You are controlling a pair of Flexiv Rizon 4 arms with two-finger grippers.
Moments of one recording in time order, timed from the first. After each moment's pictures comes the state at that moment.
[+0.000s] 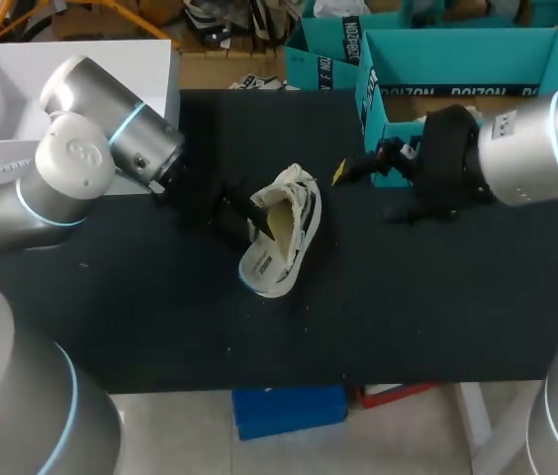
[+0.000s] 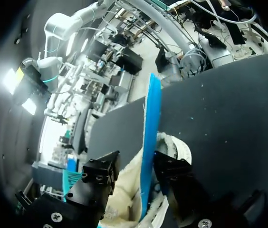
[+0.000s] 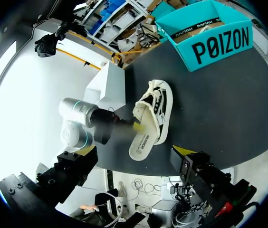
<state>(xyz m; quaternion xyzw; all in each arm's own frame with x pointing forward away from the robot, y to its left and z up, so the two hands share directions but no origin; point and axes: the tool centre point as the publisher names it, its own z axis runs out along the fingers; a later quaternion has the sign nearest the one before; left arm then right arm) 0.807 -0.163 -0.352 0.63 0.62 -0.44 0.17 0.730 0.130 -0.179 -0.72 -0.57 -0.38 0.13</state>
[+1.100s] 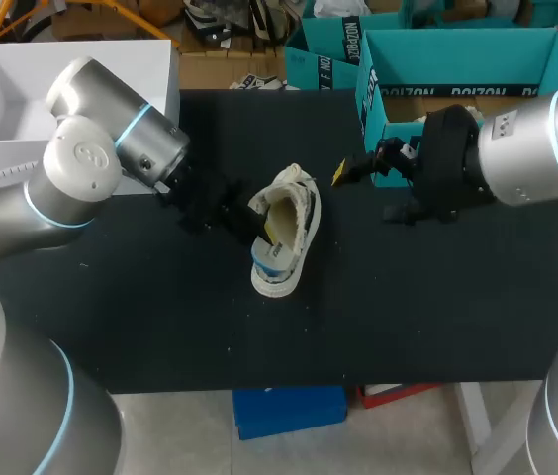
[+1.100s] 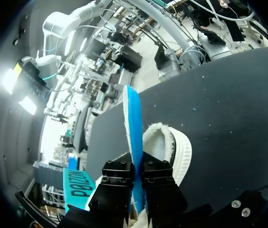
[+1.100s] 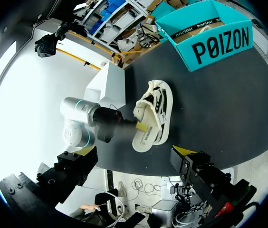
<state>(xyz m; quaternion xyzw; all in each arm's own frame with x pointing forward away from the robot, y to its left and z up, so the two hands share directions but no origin) 0.823 -0.172 -0.359 0.63 0.62 -0.43 0.19 0.730 0.130 -0.179 -0.72 -0.57 -0.38 0.13</state>
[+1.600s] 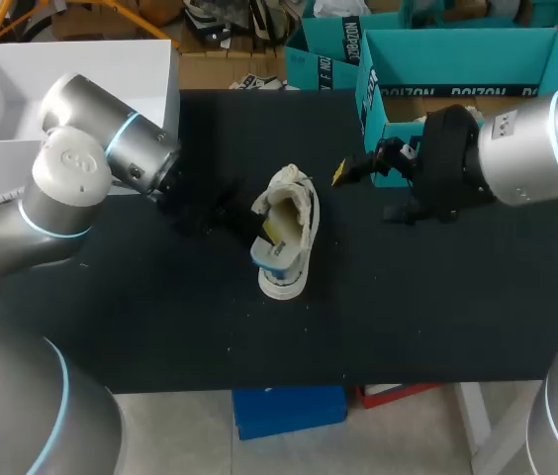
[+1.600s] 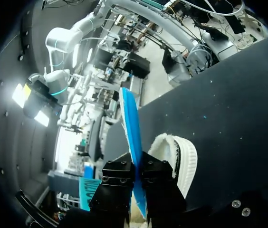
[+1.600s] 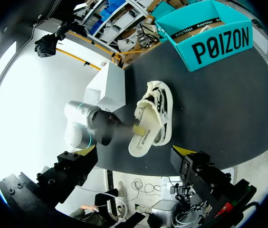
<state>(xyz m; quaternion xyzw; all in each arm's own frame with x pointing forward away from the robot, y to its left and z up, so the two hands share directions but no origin) 0.805 -0.172 -0.343 0.63 0.57 -0.48 0.22 0.730 0.130 -0.179 -0.72 -0.57 -0.38 0.13</state>
